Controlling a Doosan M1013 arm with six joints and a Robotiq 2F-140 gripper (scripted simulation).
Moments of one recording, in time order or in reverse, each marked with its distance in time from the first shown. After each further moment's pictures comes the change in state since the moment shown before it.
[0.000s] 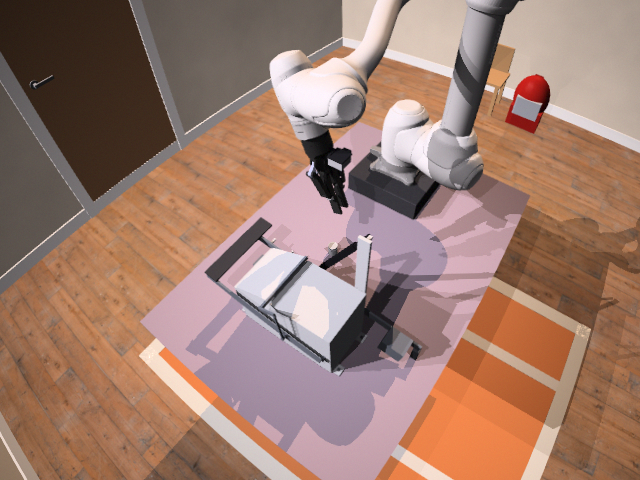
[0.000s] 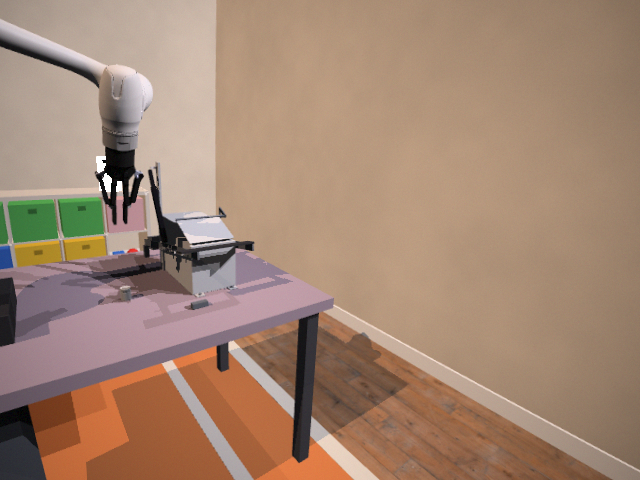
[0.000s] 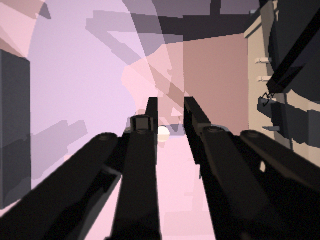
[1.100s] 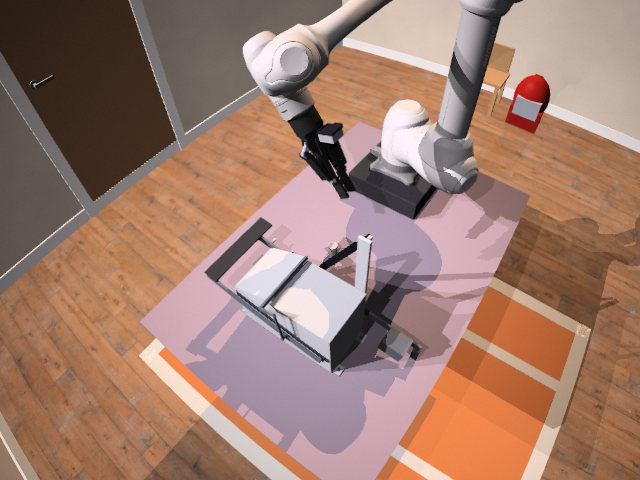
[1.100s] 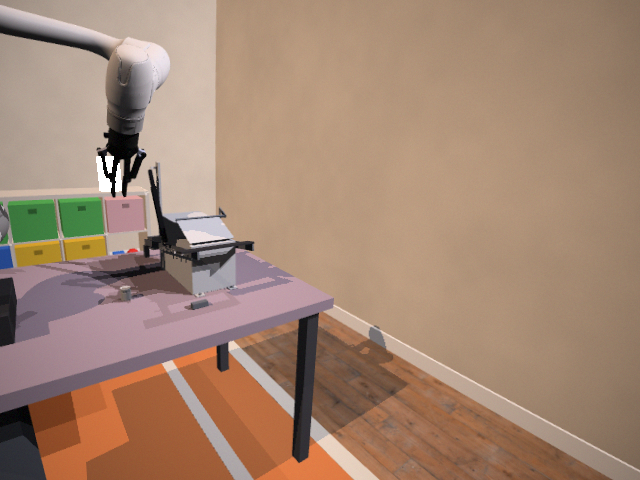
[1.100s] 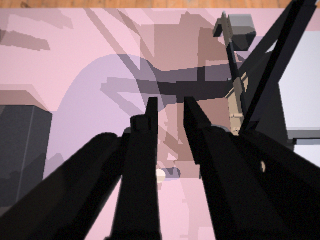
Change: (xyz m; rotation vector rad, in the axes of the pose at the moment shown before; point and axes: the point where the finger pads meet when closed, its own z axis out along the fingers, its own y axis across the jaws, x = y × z) arm 0.045 0.007 -0.068 0.002 0.263 -0.008
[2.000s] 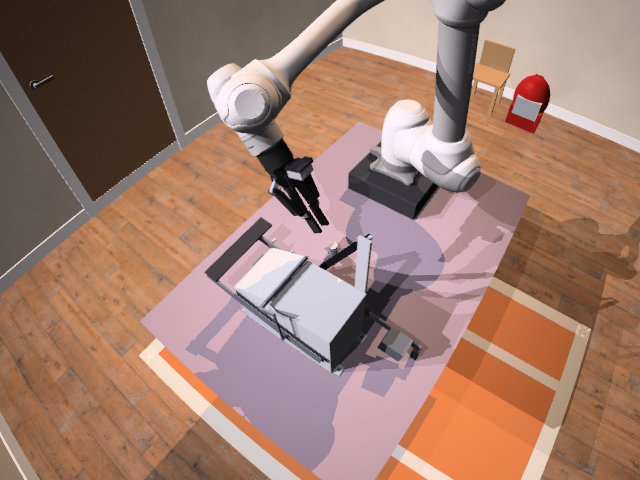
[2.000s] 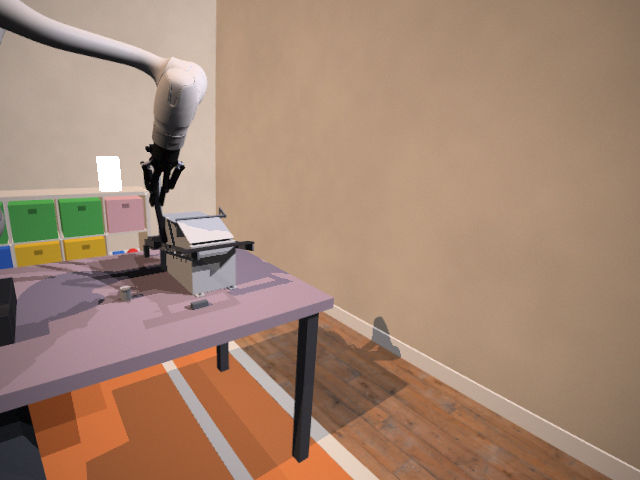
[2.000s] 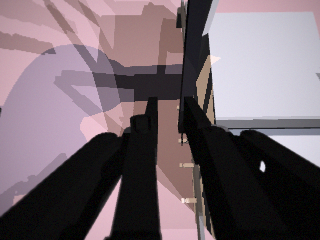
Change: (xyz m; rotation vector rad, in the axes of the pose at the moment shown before) arm -0.027 0.112 0.024 0.000 0.008 0.000
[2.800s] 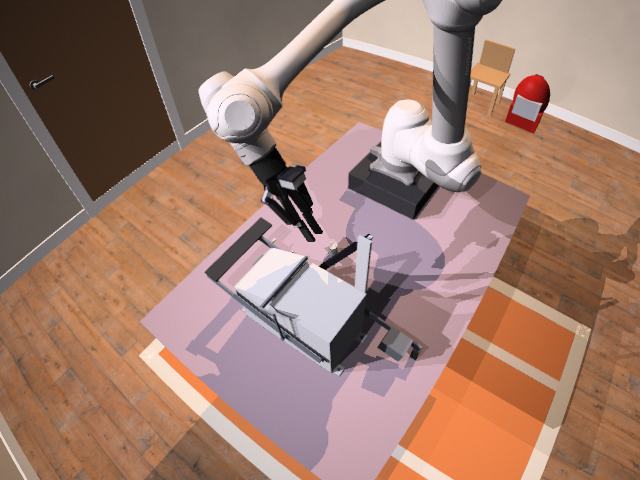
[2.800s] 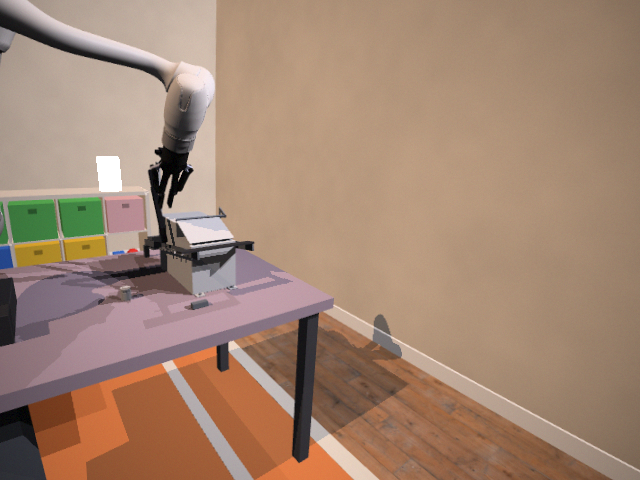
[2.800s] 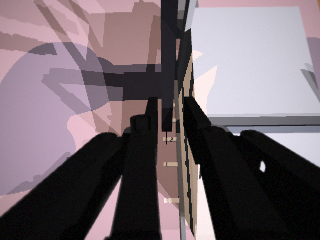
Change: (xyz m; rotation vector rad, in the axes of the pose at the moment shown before) arm -0.006 0.027 0.006 -0.001 0.000 0.000
